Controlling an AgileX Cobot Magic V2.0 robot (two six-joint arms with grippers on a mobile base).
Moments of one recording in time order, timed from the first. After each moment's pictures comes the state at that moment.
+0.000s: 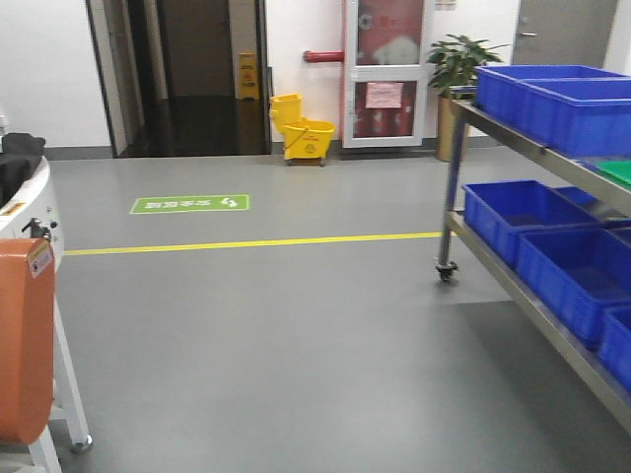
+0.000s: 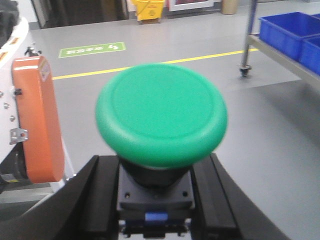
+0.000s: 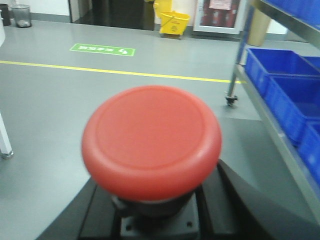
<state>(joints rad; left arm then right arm) -0.22 0.58 -0.50 0.36 0.32 -0.35 0.13 0.51 -0.32 -0.17 0.14 0.06</state>
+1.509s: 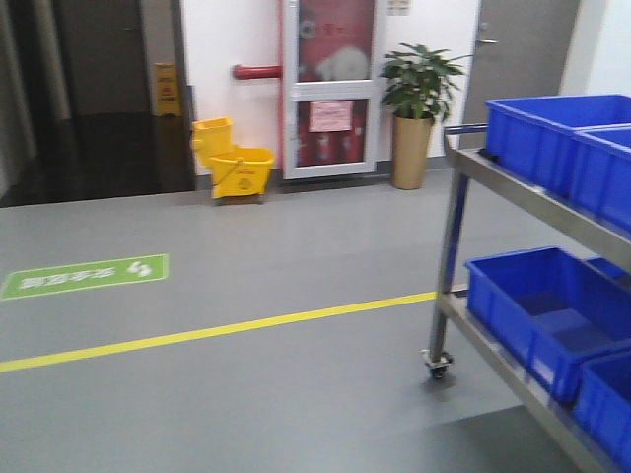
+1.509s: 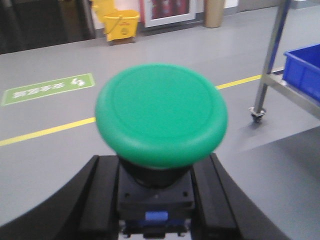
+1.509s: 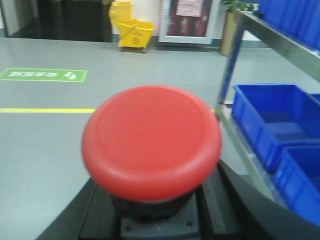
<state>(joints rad) -0.22 0.58 -0.50 0.36 0.33 -0.35 0.13 0.51 -0.32 -0.17 0.14 0.06</state>
